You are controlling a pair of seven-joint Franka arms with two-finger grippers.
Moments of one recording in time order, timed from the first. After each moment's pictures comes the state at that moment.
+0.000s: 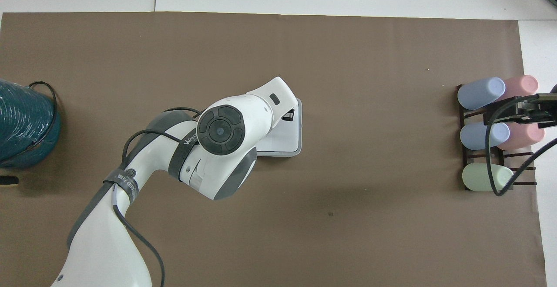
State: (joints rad) left arm -0.65 0.32 0.00 -1.81 -0.02 2.53 -0.38; right arm 0.15 -0.04 -0.13 -1.57 -0.05 1.53 0.10
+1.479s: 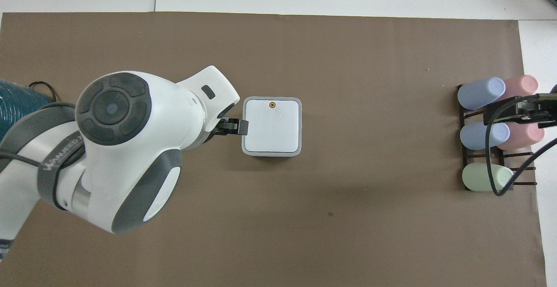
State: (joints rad) left arm -0.53 0.01 0.01 -1.79 -0.02 1.94 -0.34; right arm 0.15 -0.04 -0.13 -1.57 -0.05 1.53 0.10
